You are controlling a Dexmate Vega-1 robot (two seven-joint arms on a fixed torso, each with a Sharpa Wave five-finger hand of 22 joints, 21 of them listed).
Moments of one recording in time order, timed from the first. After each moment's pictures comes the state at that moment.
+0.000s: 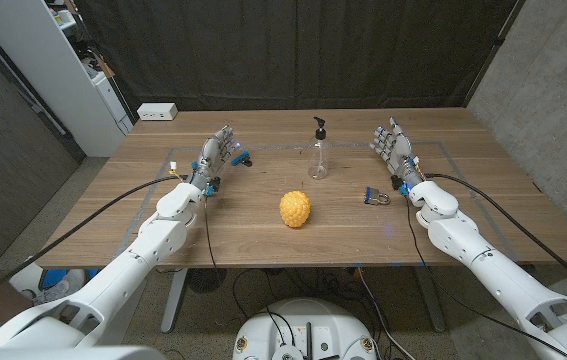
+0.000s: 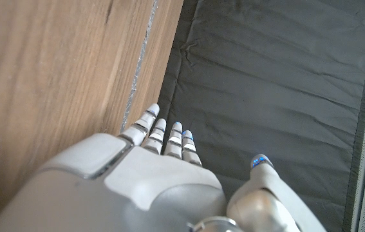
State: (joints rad) left arm 0.85 0.51 0.37 -1.32 -0.64 -0.29 -0.02; left_hand 0.12 0.12 0.63 0.02 0.18 0.02 0.05 0.18 0.17 -0.02 0.02 0.19 0.17 -0.02 0.01 0.18 0.17 0.15 -0.04 0.19 0.17; right arm -0.86 -0.51 -0.37 -1.30 0.65 0.30 0.04; right_hand 0.05 0.05 0.28 0.01 0.21 0.07 0.00 0.18 0.17 0.12 -0.01 0.19 0.24 0.00 -0.01 0.19 0.45 0.17 -0.02 0.32 0.16
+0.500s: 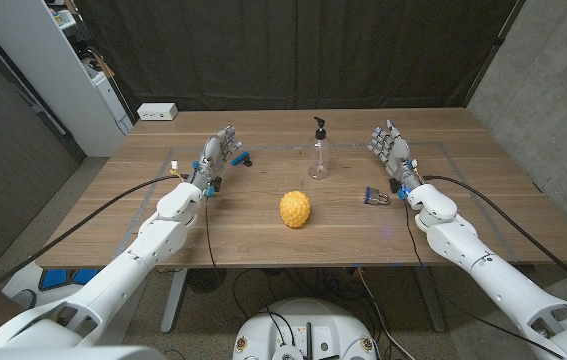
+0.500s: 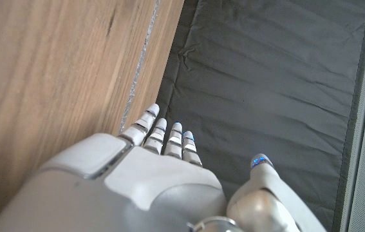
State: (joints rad) left arm 0.86 0.53 0.38 -1.34 -0.64 -0.29 -0.02; left_hand 0.13 0.12 0.64 0.01 0.18 0.02 0.06 0.18 0.17 -0.02 0.02 0.19 0.17 -0.02 0.01 0.18 0.17 0.16 -0.04 0.19 0.17; right arm -0.87 -0.51 -0.38 -1.32 0.61 0.33 0.03; right_hand 0.05 0.05 0.29 0.00 0.22 0.06 -0.02 0.18 0.17 0.12 -0.01 0.19 0.22 0.01 -0.01 0.19 0.43 0.17 -0.02 0.31 0.16
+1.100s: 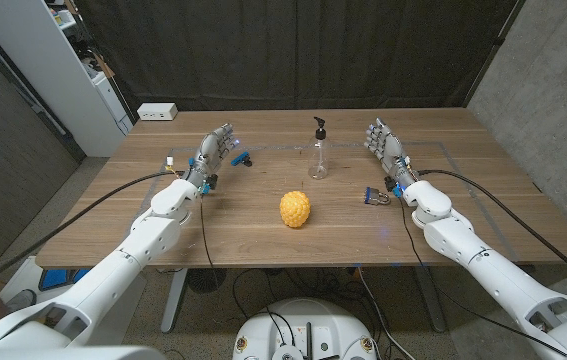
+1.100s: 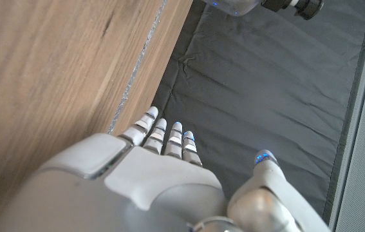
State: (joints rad) left arm 0.87 0.57 0.36 -1.40 -0.64 -0.25 -0.02; left_hand 0.14 0.12 0.65 -0.01 0.18 0.03 0.05 0.18 0.17 -0.01 0.01 0.19 0.17 0.00 0.00 0.18 0.17 0.16 -0.04 0.19 0.17; right arm -0.83 -0.53 -0.42 -1.31 0.52 0.33 0.00; right_hand 0.10 0.02 0.29 -0.05 0.22 0.05 -0.02 0.18 0.17 0.10 0.00 0.19 0.21 0.00 0.00 0.19 0.39 0.13 -0.01 0.26 0.16
